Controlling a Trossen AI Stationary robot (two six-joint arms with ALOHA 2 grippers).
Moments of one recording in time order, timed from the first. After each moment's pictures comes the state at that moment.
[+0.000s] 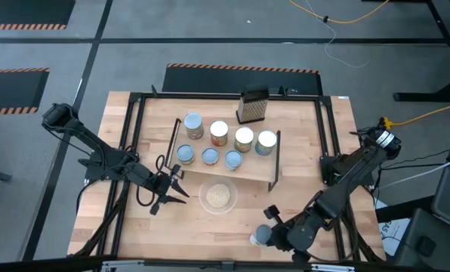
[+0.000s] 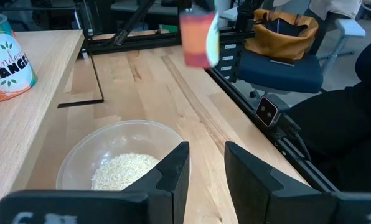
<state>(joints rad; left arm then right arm) -0.54 0.97 0.44 0.40 -0.16 -0.10 0.79 1.59 1.23 -0.44 0.14 0.20</state>
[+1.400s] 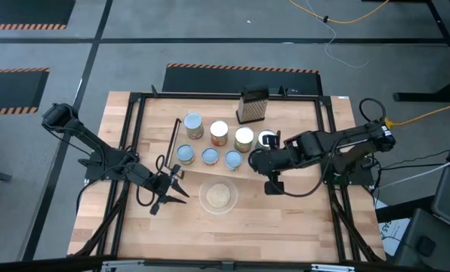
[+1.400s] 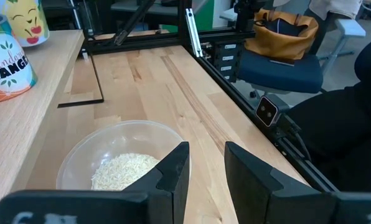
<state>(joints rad) -0.54 0.97 0.44 0.40 -0.16 -0.10 0.29 1.59 1.65 -1.21 0.22 0.18</state>
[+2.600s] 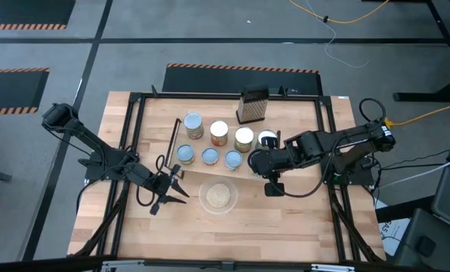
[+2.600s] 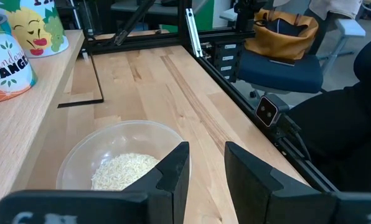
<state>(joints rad) -0.54 0.97 0.44 0.40 -0.16 -0.10 0.28 1.59 1.65 -1.19 0.16 0.17</state>
